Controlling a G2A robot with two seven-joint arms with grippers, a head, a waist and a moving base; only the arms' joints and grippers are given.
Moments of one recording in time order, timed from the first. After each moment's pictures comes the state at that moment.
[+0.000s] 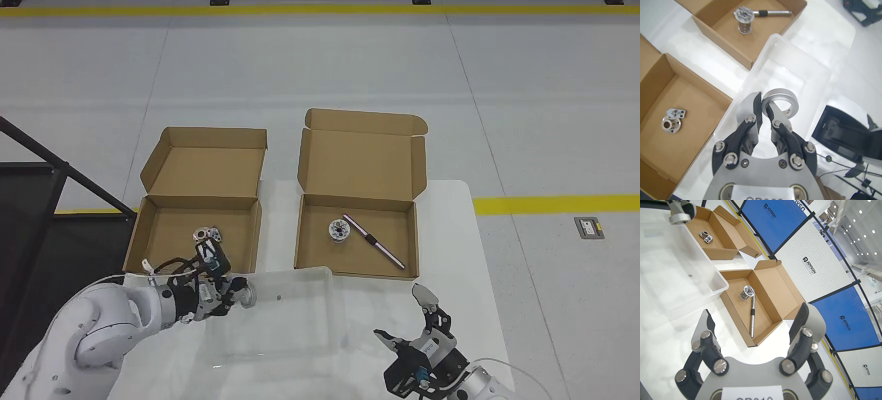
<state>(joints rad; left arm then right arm) 1.15 -0.83 -1.43 -1.75 0.67 -0.69 -0.77 -1.70 -1.34 1.47 -2.11 -2.23 -0.38 -0.24</state>
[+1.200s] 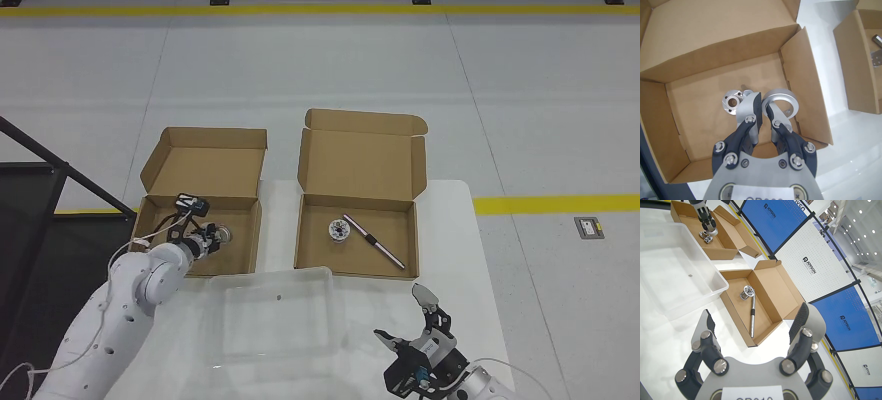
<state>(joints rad) 0.72 -0.96 -1.03 -1.20 0.92 -0.07 -0.57 -1.70 -1.34 1.47 -2.11 -2.23 -0.38 -0.24</state>
